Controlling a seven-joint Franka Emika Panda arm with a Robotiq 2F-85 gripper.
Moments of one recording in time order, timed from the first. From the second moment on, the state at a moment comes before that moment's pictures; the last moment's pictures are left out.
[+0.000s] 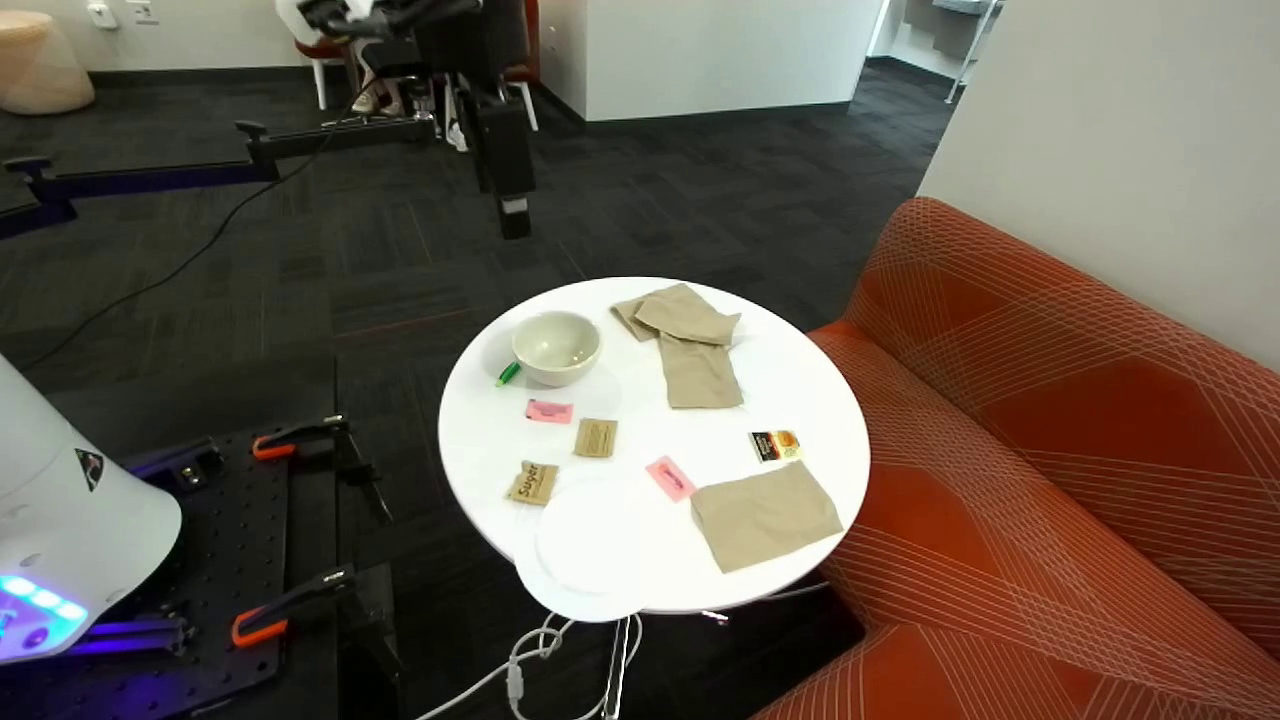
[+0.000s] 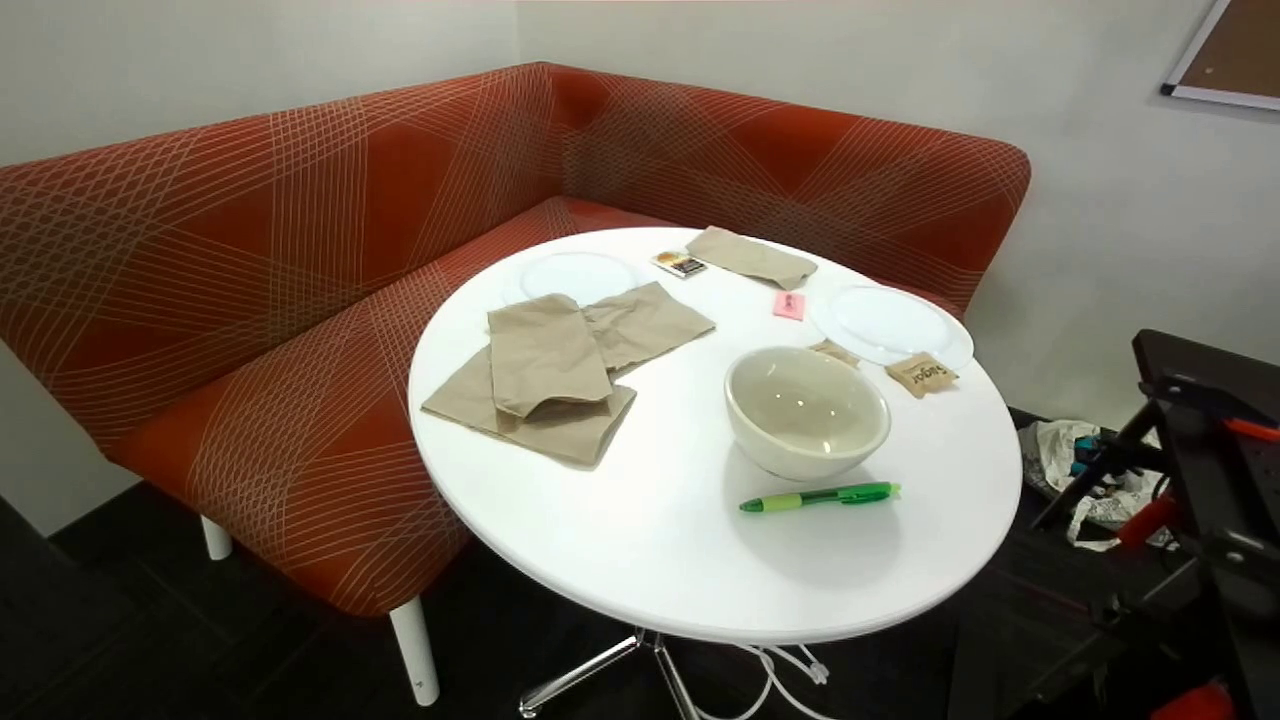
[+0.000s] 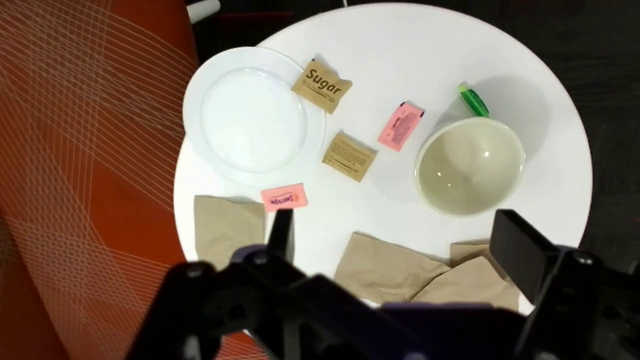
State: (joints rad) arm 0.01 -0.48 0.00 -2.52 -0.04 2.14 0.01
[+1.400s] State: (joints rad) arm 0.11 0.13 0.05 -2.53 0.18 2.66 -0.16
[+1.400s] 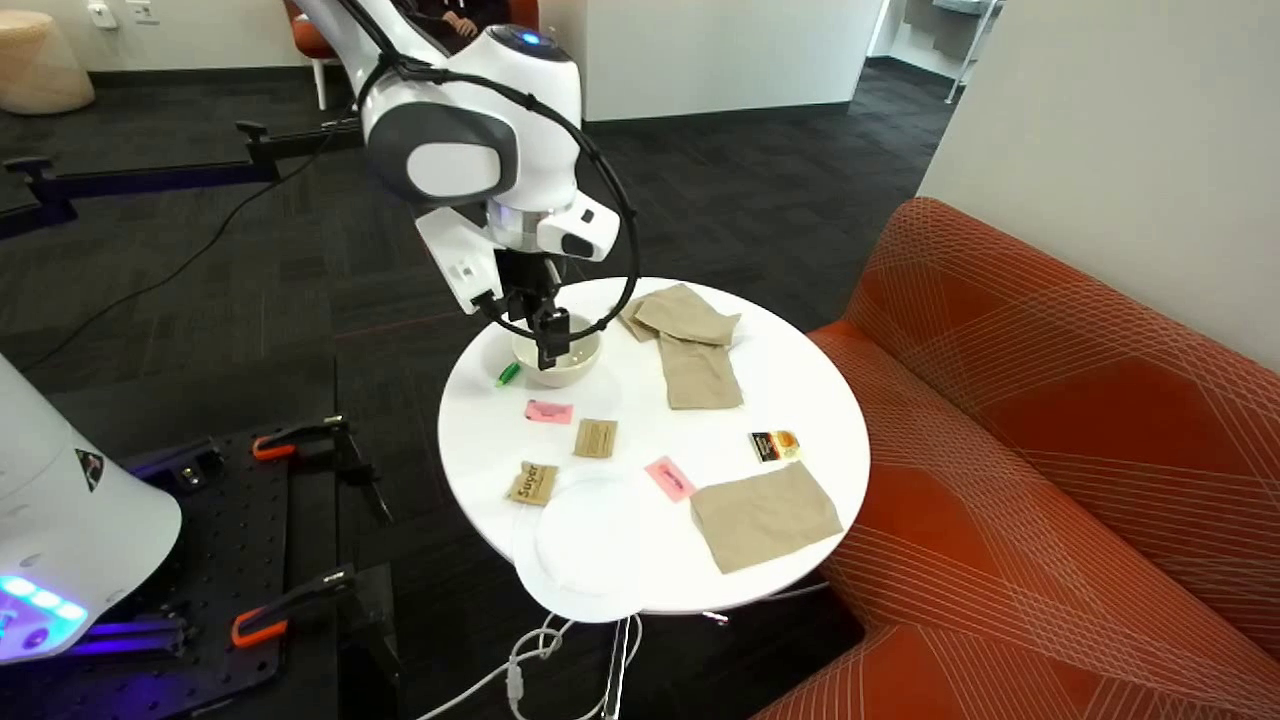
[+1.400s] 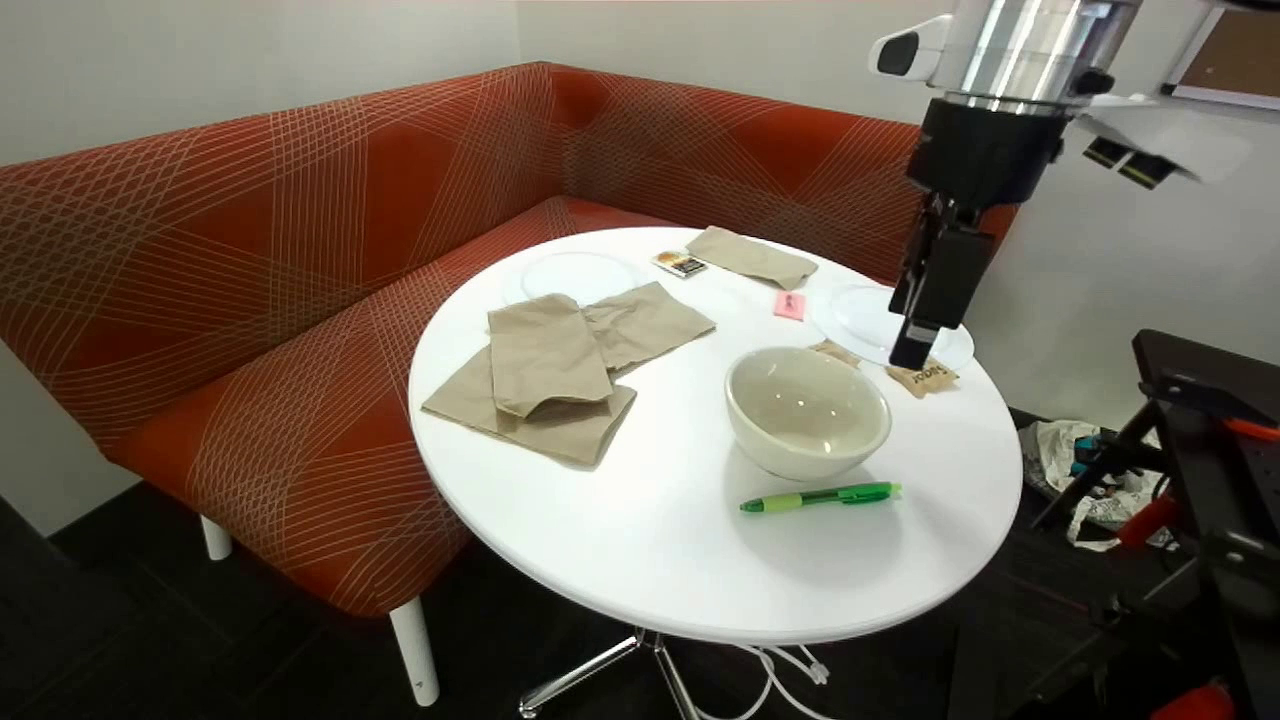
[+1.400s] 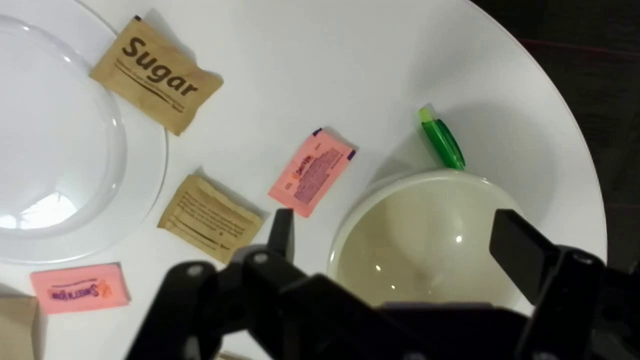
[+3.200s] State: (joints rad) arm -0.08 0.46 0.21 -2.31 0.22 2.84 -0.21
